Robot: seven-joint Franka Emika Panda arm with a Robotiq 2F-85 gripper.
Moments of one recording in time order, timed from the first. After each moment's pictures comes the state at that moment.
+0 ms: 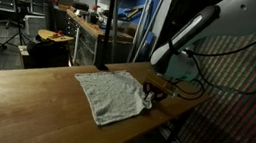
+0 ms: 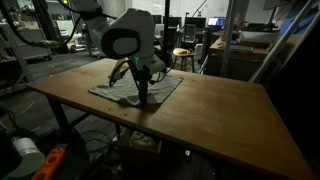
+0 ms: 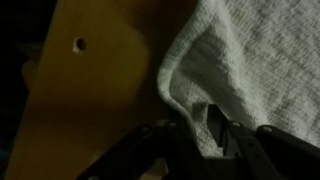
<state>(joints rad) 0.00 0.15 -0.20 -2.52 0.32 2.77 0.59</state>
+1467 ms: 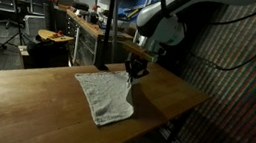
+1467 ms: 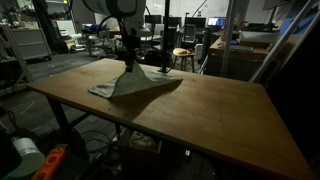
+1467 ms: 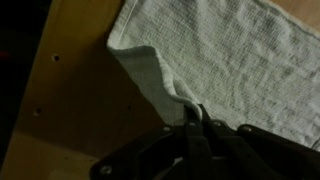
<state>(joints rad) 0.01 0.09 -0.05 -2.23 0.22 2.33 0.95</state>
